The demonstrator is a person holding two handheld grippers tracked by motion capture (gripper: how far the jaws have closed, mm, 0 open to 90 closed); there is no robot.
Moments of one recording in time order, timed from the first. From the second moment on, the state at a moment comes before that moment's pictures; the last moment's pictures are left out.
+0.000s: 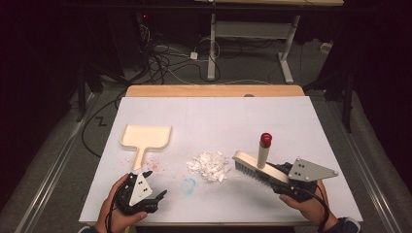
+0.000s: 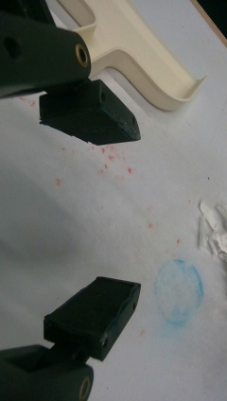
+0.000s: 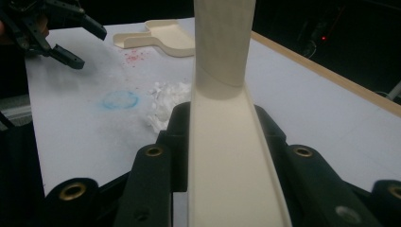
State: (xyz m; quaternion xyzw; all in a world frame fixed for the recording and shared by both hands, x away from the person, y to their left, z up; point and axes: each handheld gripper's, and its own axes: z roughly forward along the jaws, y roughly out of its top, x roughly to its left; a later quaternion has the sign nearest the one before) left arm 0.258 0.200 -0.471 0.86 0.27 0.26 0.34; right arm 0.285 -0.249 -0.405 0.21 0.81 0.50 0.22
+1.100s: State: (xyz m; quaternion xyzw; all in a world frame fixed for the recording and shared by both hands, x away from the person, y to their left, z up) left arm 0.264 0.197 -0.473 0.87 0.26 0.25 0.34; right arm 0.272 -0.296 -0.422 0.30 0.85 0.42 0.06
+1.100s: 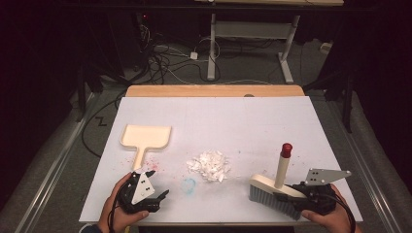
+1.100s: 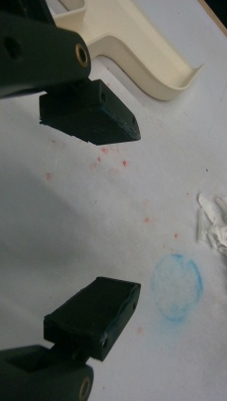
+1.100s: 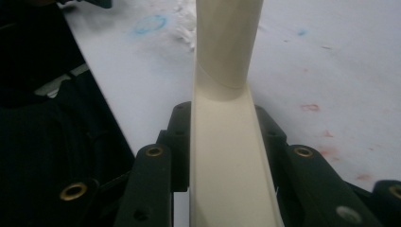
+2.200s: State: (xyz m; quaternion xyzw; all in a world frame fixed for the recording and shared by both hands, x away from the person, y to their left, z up) left arm 0.265 0.191 -0.478 0.88 0.25 0.24 0.33; right arm 0.368 -0.317 -0.424 0.32 0.90 0.30 0.09
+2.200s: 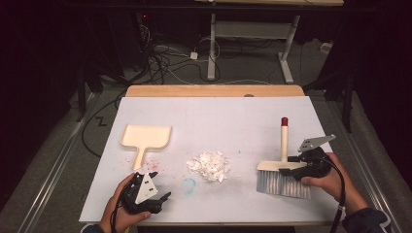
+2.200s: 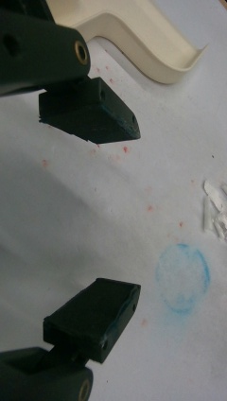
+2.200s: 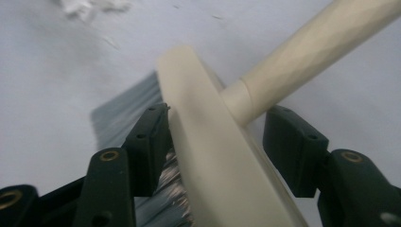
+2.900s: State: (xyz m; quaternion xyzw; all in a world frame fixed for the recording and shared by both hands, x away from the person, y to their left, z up) left arm 0.264 0.192 -0.475 0.88 0.25 0.24 0.33; right arm 0.357 -0.299 -0.407 0.33 0.83 0.37 0.27
